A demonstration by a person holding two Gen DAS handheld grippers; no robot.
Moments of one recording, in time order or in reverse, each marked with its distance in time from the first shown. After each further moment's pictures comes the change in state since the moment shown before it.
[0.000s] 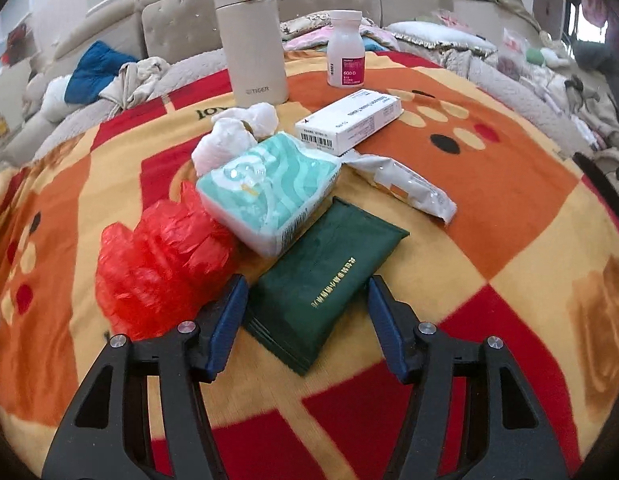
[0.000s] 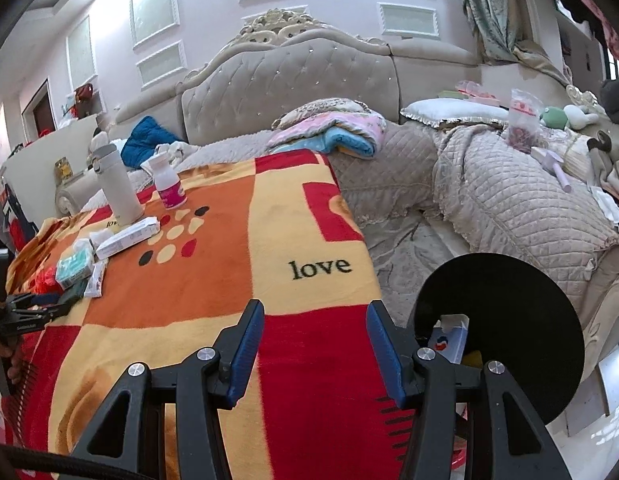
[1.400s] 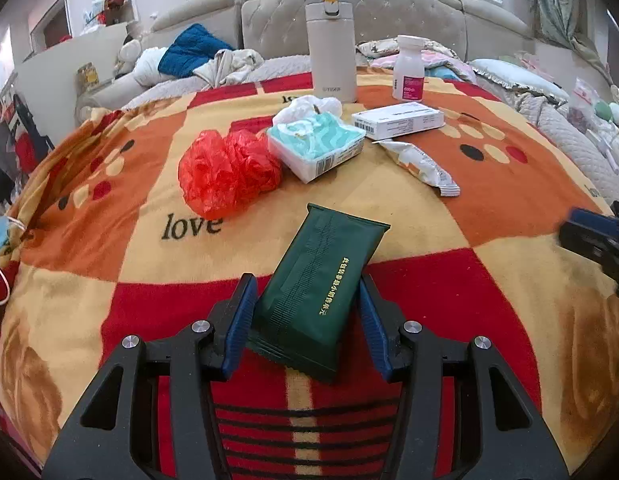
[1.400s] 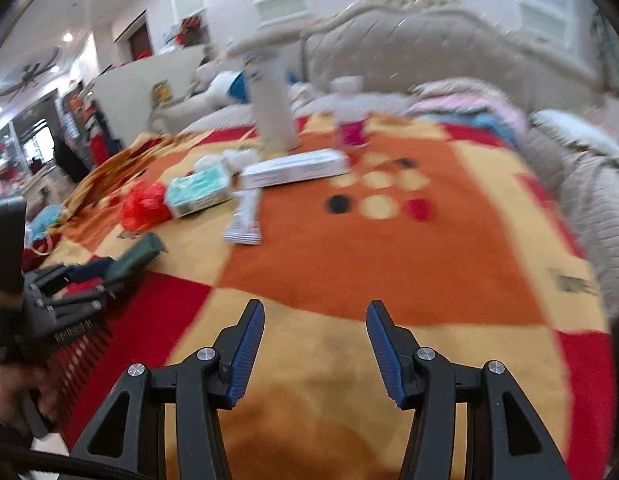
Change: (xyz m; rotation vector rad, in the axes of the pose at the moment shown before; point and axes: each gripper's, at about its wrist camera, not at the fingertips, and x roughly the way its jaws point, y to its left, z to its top) left arm -0.051 -0.036 -0.053 -0.263 -0.054 0.250; right arm 0.064 0.188 -0.015 -0.246 0.167 0.345
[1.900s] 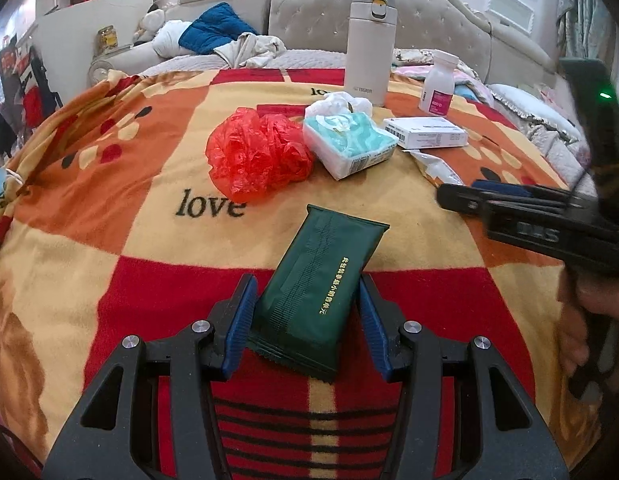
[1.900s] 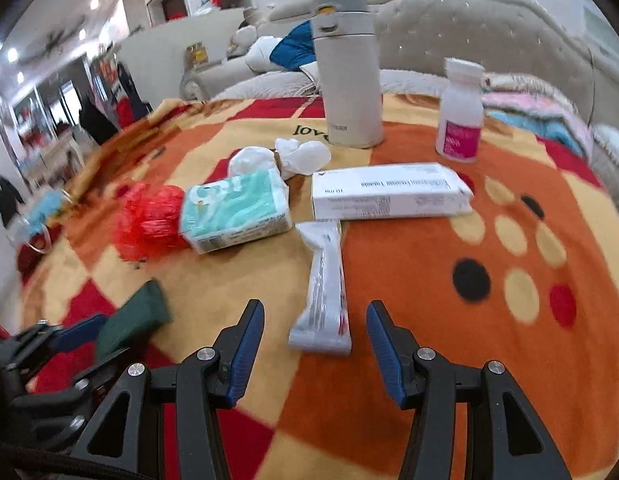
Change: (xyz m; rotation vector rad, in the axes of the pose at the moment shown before) left arm 0.004 0.024 -0.001 -0.144 0.017 -0.025; right arm 0.104 0.059 0.067 -0.122 0.109 0.050
